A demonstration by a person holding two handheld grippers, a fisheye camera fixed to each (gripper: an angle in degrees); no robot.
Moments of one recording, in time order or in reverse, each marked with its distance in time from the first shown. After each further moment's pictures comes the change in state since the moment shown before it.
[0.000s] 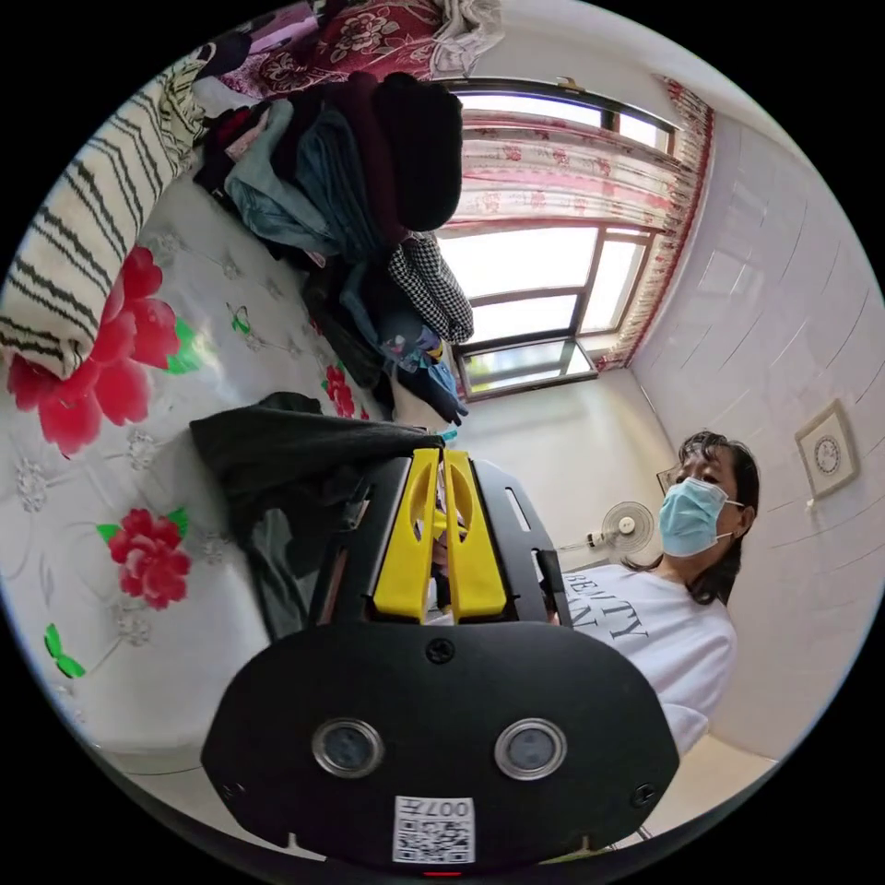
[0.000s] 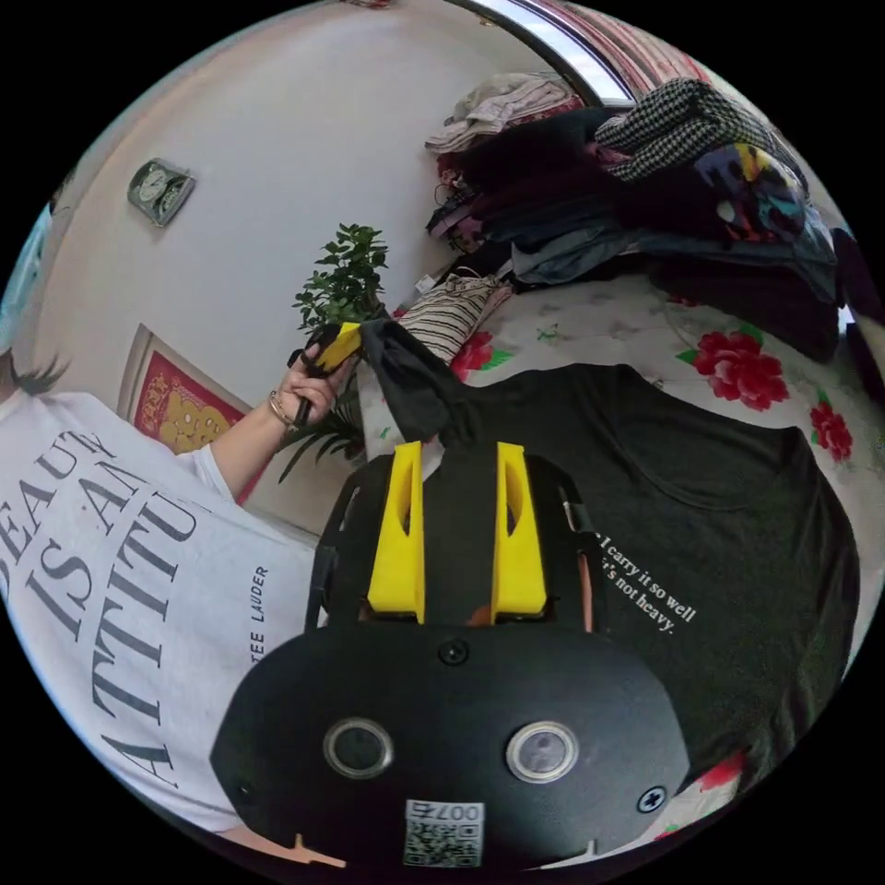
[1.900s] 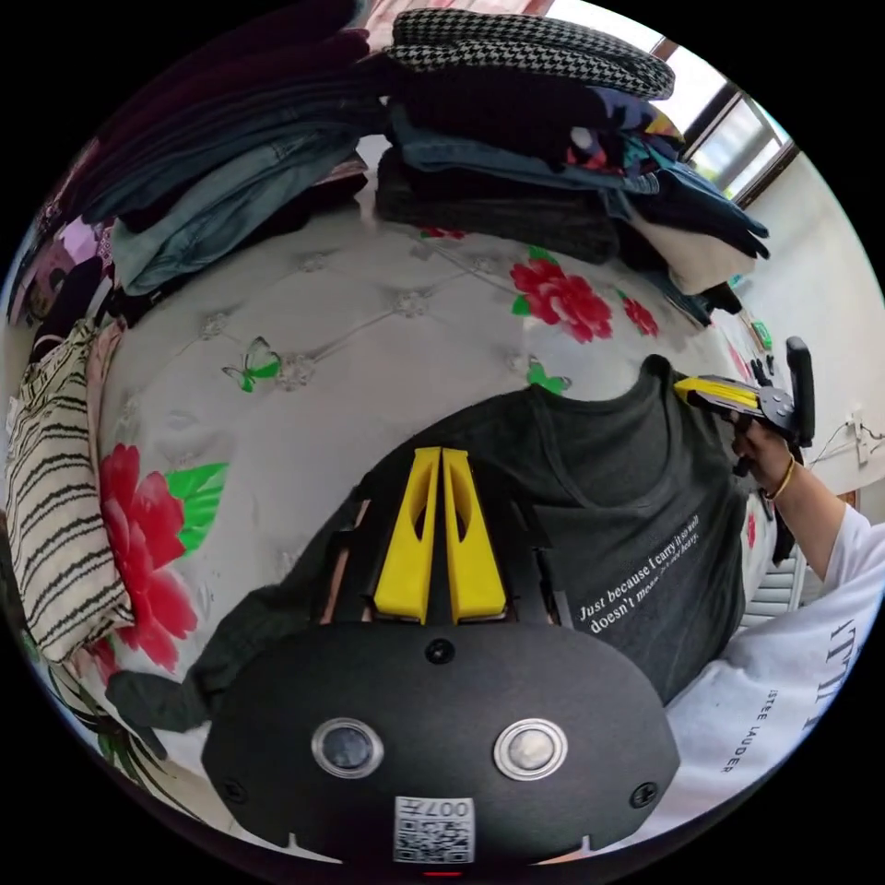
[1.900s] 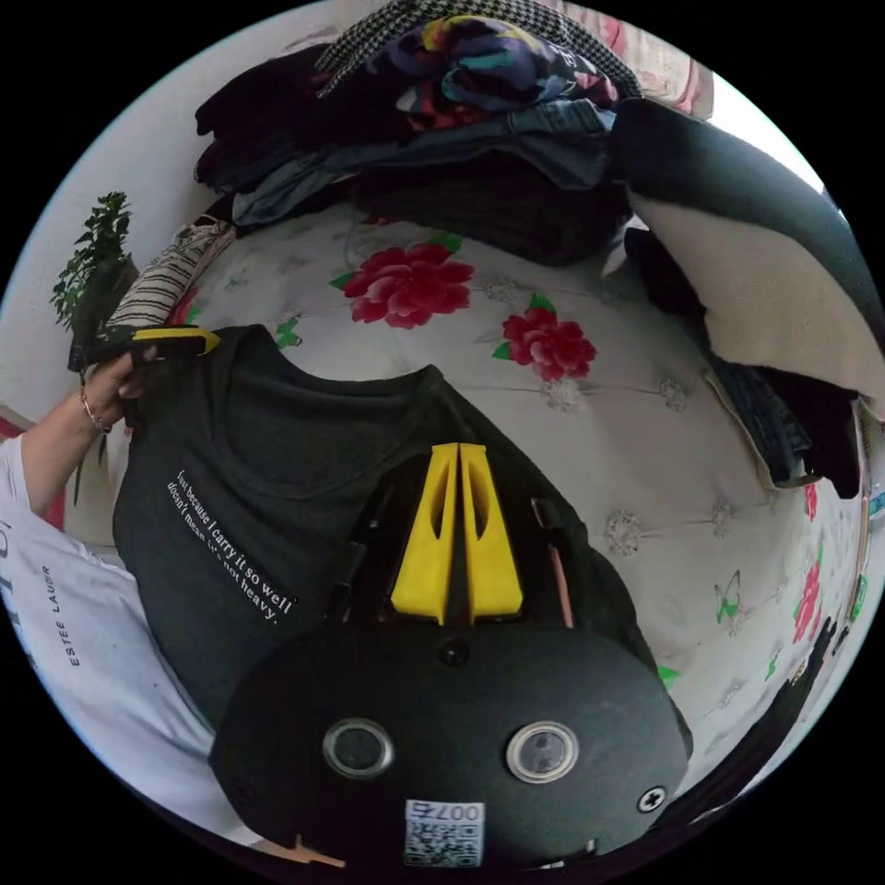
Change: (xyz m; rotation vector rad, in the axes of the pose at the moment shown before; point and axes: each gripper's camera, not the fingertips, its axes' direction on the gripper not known) left arm -0.210 0.113 0.470 -0.367 -1.110 0.313; right arm 0.199 -0.058 -0.041 -0.186 0.726 0.216
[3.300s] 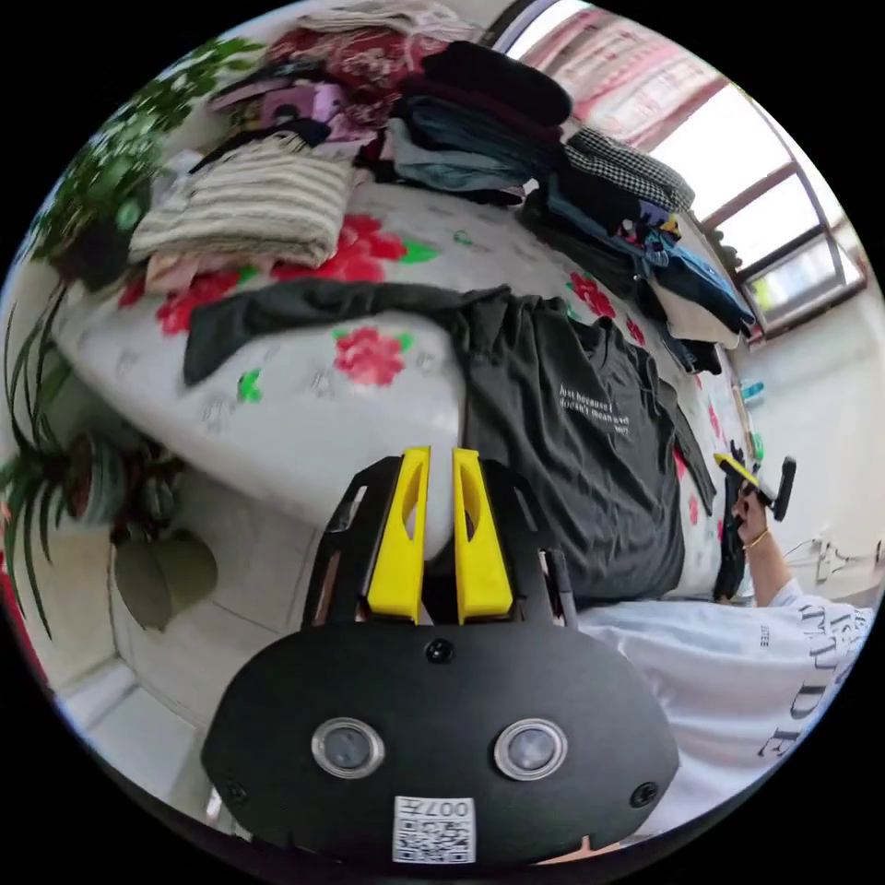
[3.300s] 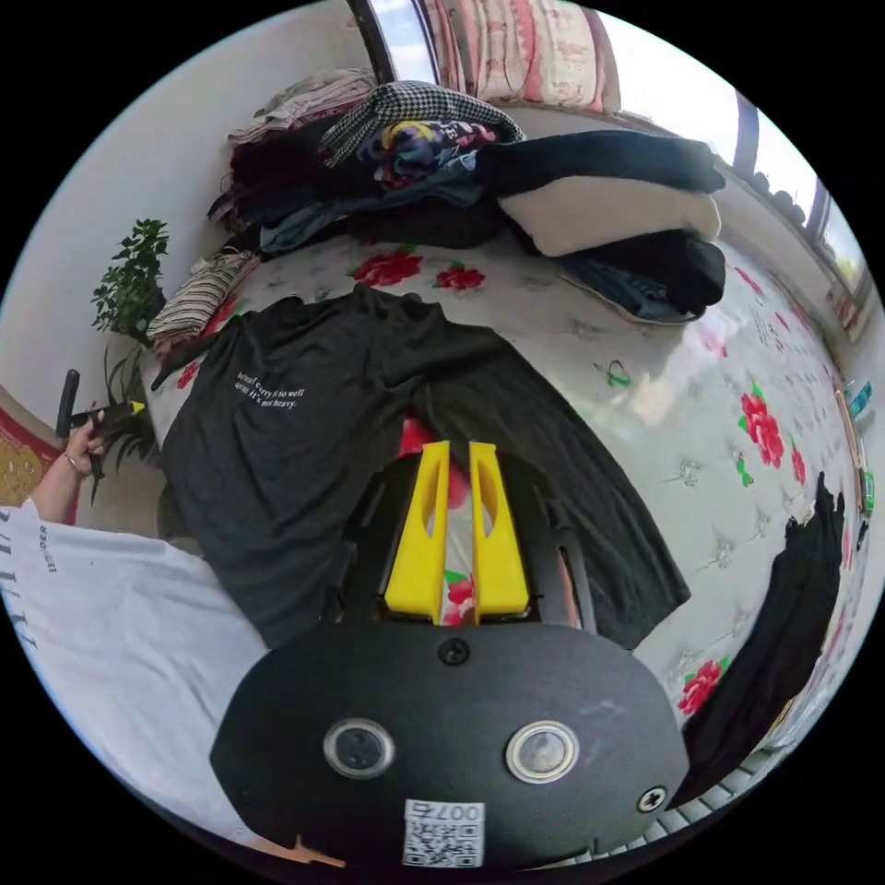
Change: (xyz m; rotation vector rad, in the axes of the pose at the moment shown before) left arm -0.105 0.248 -0.246 0.071 0.001 -0.359; right arm 0.078 0.197 -0.209 0.080 0.020 0.090
